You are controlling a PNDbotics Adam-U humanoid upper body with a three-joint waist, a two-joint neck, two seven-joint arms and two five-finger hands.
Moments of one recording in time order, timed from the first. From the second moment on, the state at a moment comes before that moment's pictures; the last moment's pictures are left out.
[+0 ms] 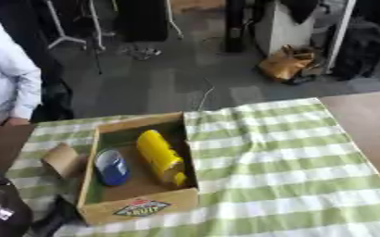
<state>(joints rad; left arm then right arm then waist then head) -0.65 0.70 0.00 -1.11 -0.70 0.23 -0.88 -0.13 -0.31 -0.10 -1.98 0.44 -0.36 -0.85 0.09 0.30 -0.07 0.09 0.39</state>
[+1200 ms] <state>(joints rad) -0.72 0.70 -0.02 -1.13 -0.72 0.23 -0.90 -0.13 -0.32 -0.10 -1.98 0.41 -0.36 -0.85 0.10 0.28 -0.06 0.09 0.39</state>
